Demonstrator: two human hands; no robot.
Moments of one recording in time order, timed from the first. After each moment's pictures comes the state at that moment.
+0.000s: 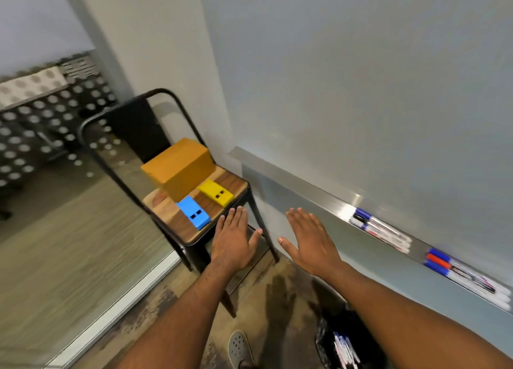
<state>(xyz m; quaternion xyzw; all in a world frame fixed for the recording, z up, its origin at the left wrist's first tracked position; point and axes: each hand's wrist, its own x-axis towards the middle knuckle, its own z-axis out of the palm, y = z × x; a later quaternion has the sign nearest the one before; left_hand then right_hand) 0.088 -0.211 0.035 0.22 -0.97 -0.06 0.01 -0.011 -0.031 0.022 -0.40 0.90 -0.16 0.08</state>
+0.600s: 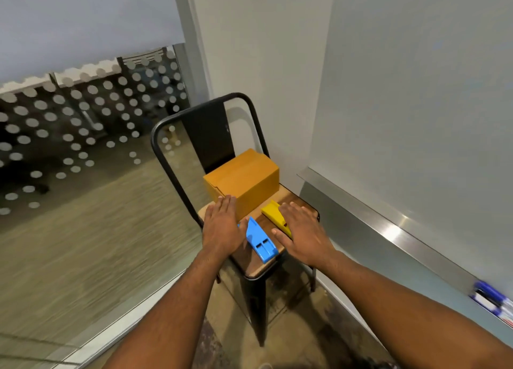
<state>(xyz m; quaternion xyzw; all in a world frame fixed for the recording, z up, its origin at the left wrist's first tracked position) 0.105 -0.469 0.050 0.35 -0.93 -0.09 0.07 -0.023 -0.300 0.038 -0.50 0.85 -0.15 0.07</state>
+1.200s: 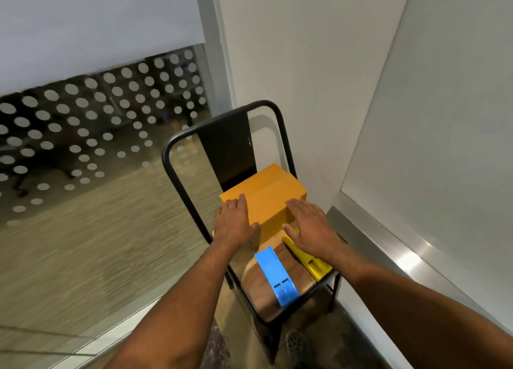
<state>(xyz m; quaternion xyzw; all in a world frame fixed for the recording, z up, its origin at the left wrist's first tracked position) 0.032 -0.563 0.049 0.40 -0.91 -0.12 0.00 -0.108 -0.412 0.033 -0.53 0.82 -0.16 0.10</state>
